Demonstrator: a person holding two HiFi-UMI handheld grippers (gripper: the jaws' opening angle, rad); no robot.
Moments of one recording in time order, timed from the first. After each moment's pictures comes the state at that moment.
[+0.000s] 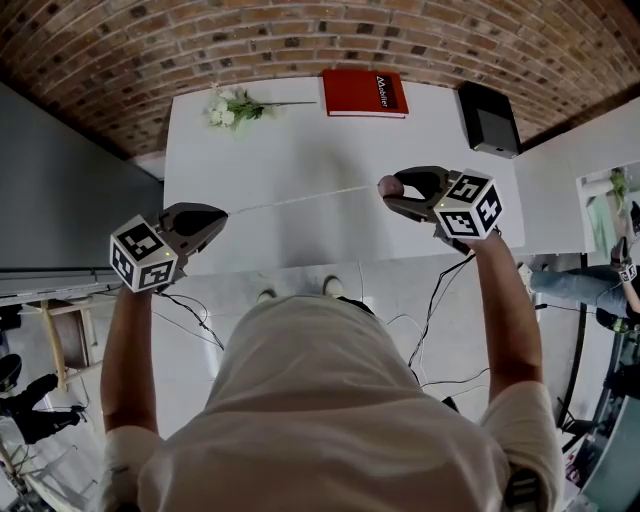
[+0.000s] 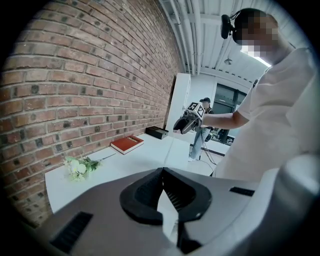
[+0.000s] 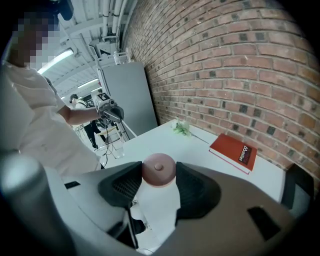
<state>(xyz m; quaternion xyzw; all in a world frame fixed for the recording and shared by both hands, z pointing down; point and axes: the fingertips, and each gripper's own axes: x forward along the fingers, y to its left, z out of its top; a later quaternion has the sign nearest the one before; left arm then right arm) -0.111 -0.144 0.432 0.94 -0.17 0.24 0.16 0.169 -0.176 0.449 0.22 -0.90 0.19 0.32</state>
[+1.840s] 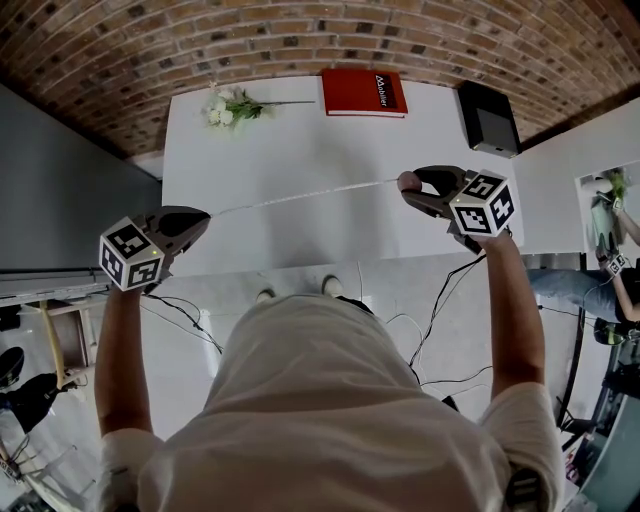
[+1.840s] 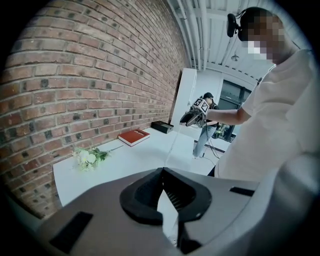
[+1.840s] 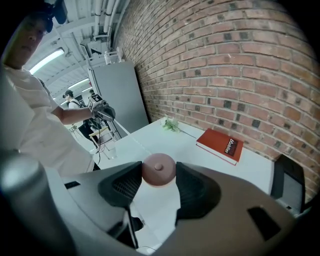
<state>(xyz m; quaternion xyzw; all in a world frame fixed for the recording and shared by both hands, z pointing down) -0.146 -0.150 0.451 0.93 -0.19 0.27 0.17 0.212 -0.186 0.458 0.26 -0.88 0.20 0.33</state>
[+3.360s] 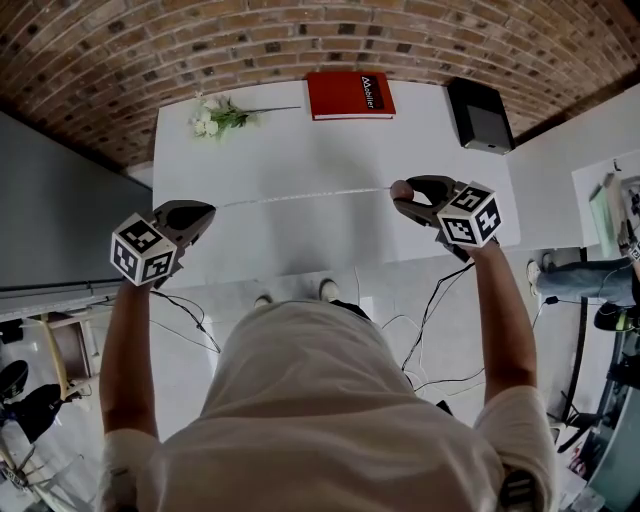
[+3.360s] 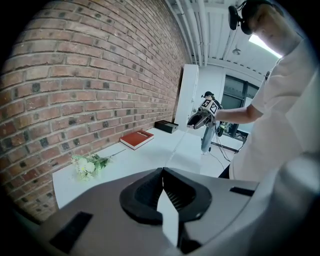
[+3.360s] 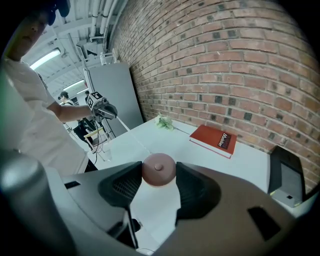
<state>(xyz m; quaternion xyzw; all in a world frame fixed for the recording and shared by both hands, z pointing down) -0.108 -0.188 0.466 0.92 -0.21 0.28 0.15 0.238 -0.185 0.484 0.29 -0.88 0.20 0.32</state>
